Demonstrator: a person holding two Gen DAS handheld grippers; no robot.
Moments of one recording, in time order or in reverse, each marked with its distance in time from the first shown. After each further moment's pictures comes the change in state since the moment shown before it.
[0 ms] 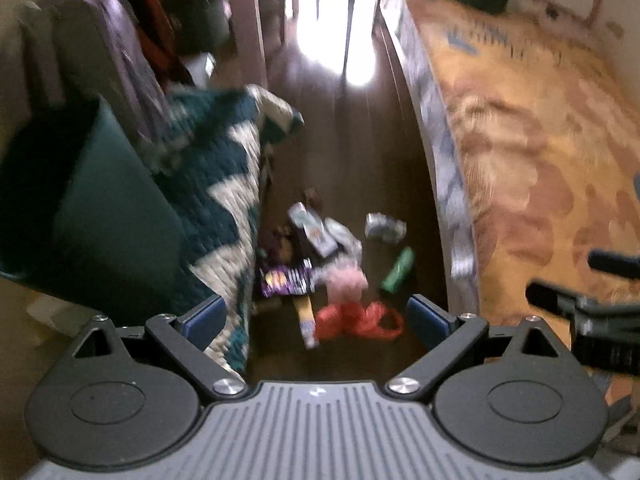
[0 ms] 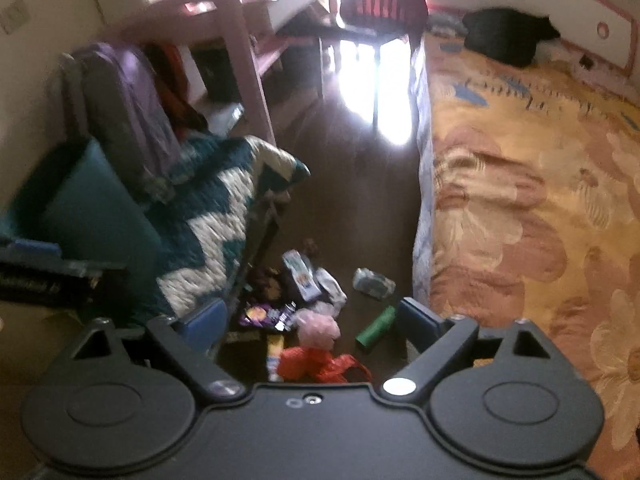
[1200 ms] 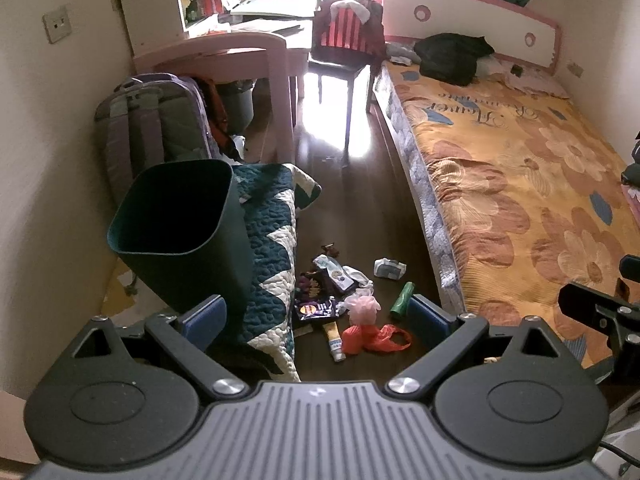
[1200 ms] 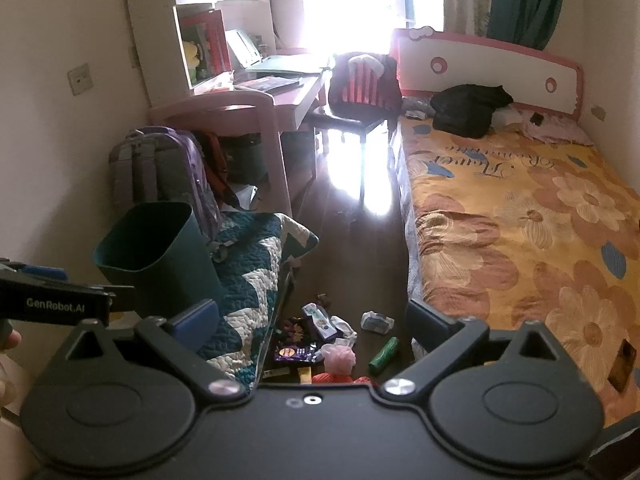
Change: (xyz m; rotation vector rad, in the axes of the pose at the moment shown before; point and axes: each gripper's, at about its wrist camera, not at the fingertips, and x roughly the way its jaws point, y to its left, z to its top) left arm -0.255 0.068 -0.121 0.031 -0.278 0.018; right arm -0.247 0.131 -0.086 0.052 -0.281 -0.063
